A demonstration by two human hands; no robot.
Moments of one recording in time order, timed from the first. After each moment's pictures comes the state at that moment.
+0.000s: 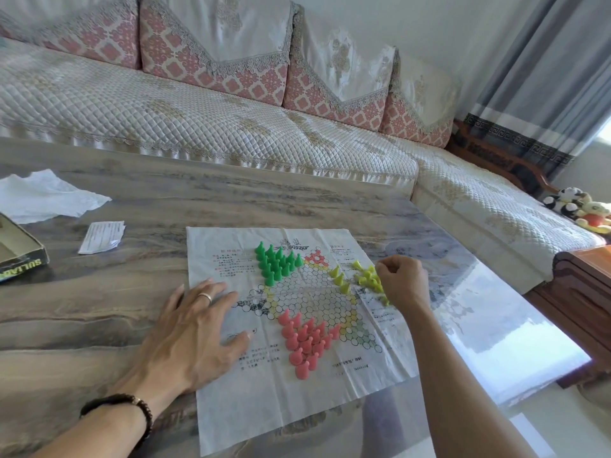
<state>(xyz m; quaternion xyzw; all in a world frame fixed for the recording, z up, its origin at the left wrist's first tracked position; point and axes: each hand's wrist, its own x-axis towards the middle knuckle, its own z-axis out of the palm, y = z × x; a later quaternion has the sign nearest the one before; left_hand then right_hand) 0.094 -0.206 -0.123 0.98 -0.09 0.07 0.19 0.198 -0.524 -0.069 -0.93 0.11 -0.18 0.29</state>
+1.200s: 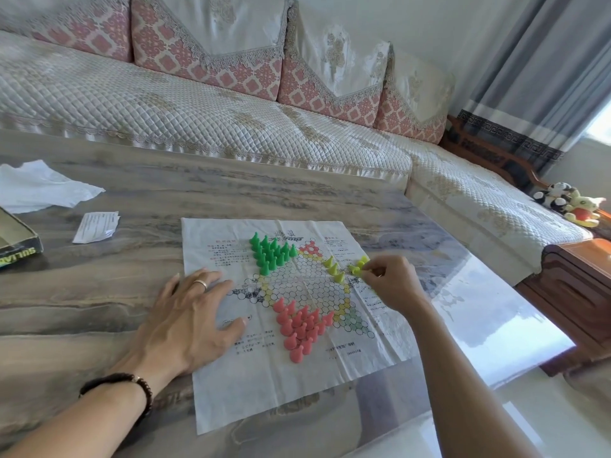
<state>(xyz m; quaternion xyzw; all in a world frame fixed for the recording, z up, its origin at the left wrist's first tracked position) 0.095 -0.207 -0.122 0.98 -0.09 0.06 0.18 0.172 -0.524 -0.064 -0.96 0.02 -0.10 0.25</state>
